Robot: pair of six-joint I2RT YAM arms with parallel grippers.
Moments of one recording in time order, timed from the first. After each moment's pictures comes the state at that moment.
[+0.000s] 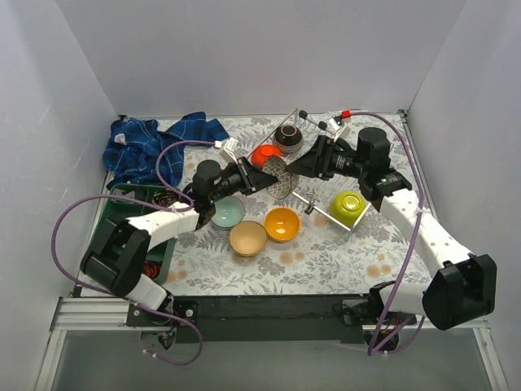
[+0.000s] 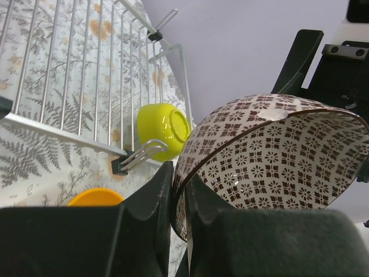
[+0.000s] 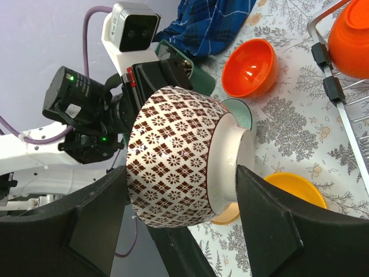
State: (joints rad) left arm -0.55 1.53 0.78 0.70 0.44 -0.98; right arm 0.35 1.25 1.04 -0.06 -0.75 0.70
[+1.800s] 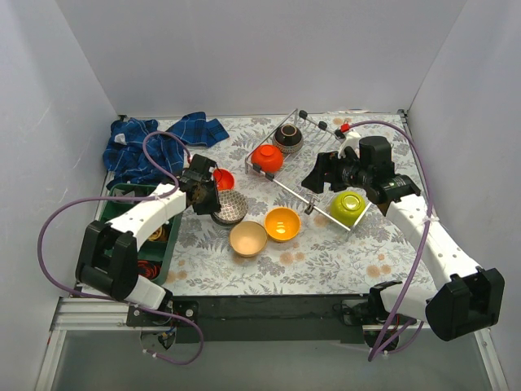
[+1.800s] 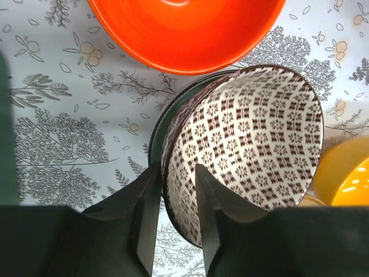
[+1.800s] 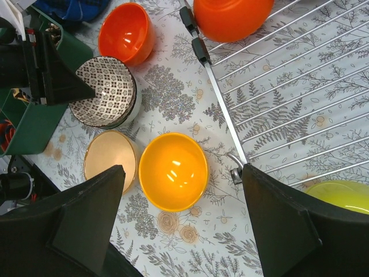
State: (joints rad) left arm -0.43 1.47 1.01 -0.62 -0.06 -0.55; right arm 0.33 1.18 1.04 -0.41 -0.46 0.25
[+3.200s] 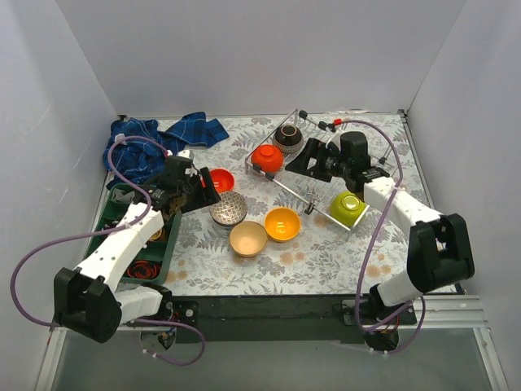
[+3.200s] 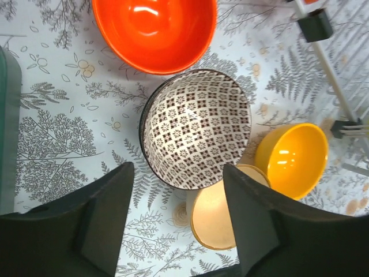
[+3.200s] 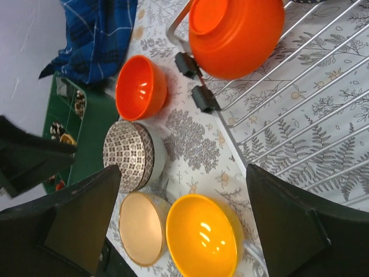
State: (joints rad) left arm -0.35 1.22 0.94 -0.57 0.03 -0.59; right arm 0.34 1.45 1.01 -0.04 -0.49 0.59
